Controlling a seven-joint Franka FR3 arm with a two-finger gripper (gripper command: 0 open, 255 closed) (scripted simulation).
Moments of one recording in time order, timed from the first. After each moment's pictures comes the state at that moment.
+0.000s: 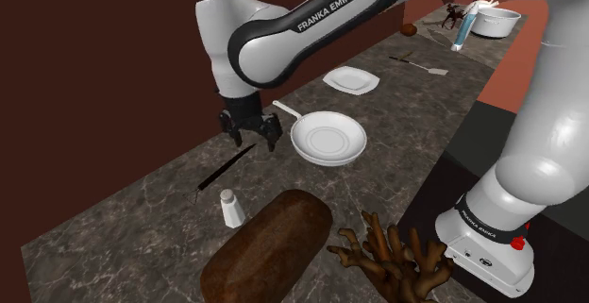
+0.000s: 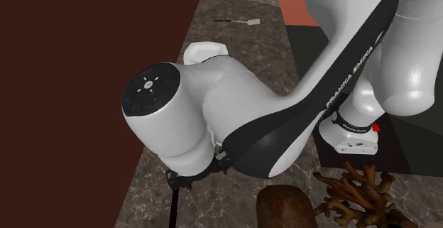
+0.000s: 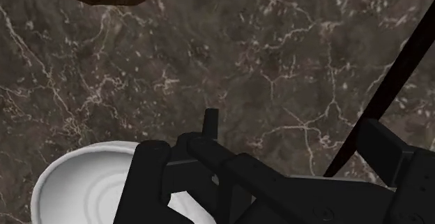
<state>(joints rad) -0.07 0.33 0.79 -1.88 -0.20 2.01 1.79</state>
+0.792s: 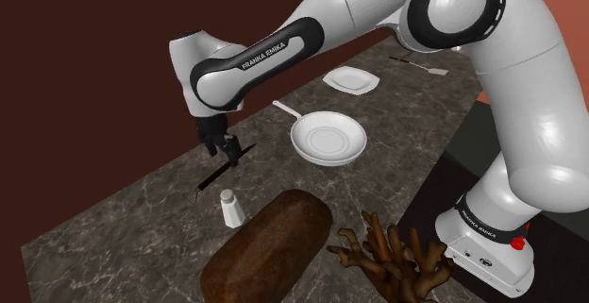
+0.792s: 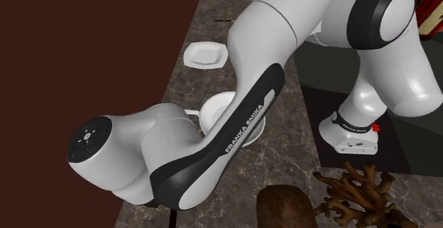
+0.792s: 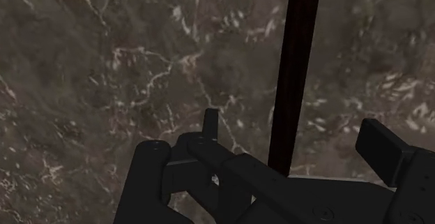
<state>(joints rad) 0.16 0.76 0.62 -1.45 -0.31 1.99 2.10</state>
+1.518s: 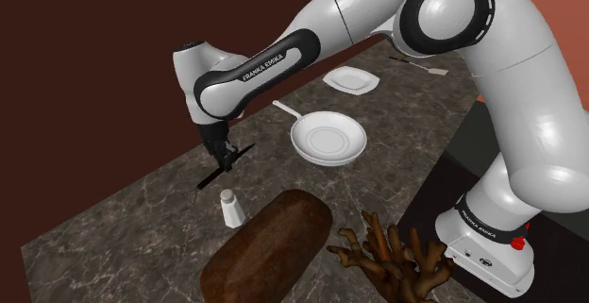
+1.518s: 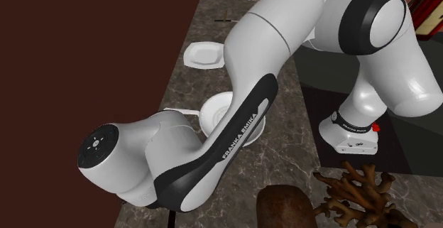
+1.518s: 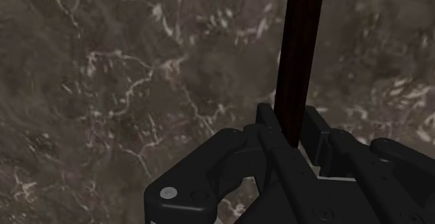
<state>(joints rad) 0.17 0.80 0.60 -1.45 -0.33 2.03 2.11</state>
